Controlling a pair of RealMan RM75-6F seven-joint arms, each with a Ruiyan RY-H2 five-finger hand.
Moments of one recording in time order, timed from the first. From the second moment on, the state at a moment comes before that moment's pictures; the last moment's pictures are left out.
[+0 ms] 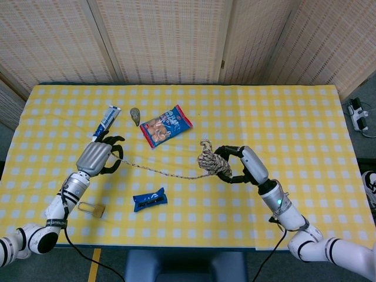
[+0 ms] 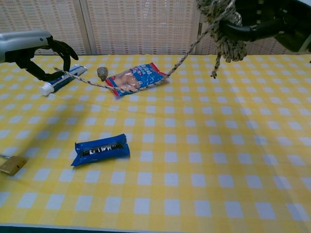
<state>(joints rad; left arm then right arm) -0.72 -1.25 -0.20 -1.56 1.19 0.92 0.08 0.64 -1.47 0.16 -1.37 -1.67 1.34 0.84</state>
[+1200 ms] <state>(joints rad) -0.94 -1.26 -0.30 -1.87 1.22 0.97 0.43 0.78 -1.54 0.12 -1.61 -1.41 0.87 0.45</state>
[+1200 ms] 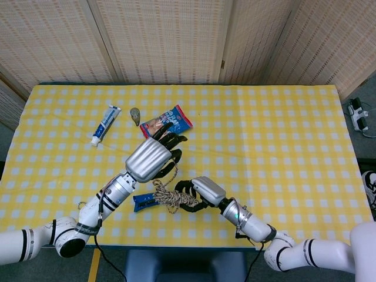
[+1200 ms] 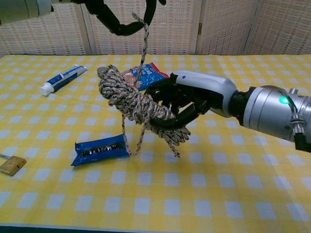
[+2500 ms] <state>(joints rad) -0.77 -1.20 -0.14 -1.88 1.46 1.12 -0.01 0.64 -1.82 0.35 -1.40 -1.36 1.20 0.91</state>
